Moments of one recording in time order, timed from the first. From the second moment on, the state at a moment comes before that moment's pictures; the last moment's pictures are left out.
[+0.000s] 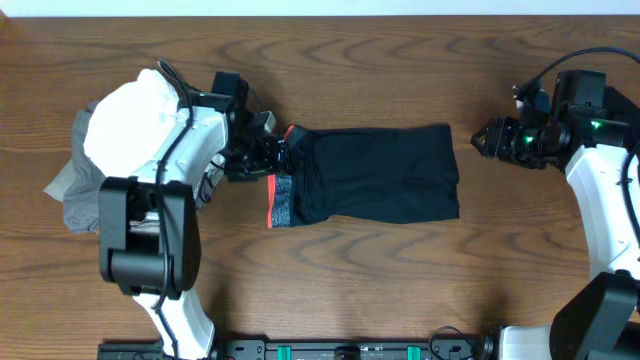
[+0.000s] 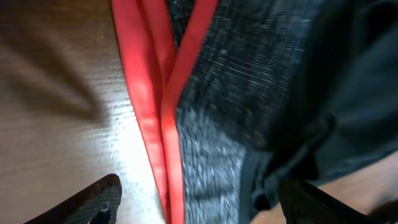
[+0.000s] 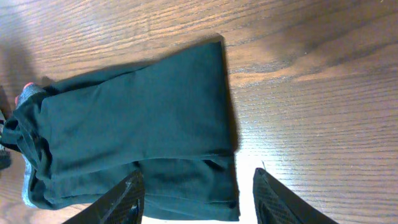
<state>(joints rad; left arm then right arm) -0.13 1.96 1.36 -0.96 0.42 -0.11 -0.17 1.57 1.23 -0.83 -0.39 0.10</state>
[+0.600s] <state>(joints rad) -0.17 2.06 1.36 -0.92 0.53 0.01 -0.17 1.57 1.23 -0.84 -0.41 0.09</state>
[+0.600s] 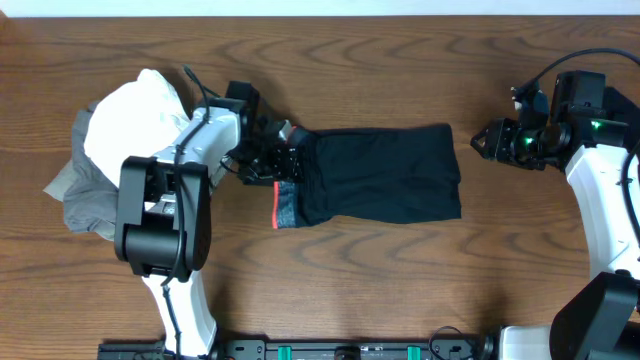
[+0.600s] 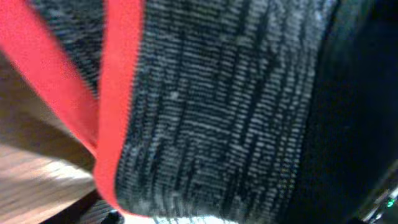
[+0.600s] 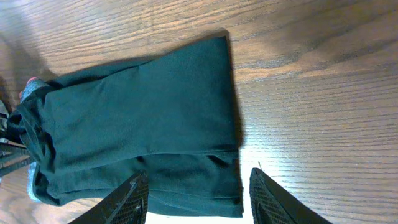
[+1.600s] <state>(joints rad) -0.23 1.81 1.84 -1.44 0.22 0.04 -0.17 1.57 1.23 -0.88 -0.41 0.09</state>
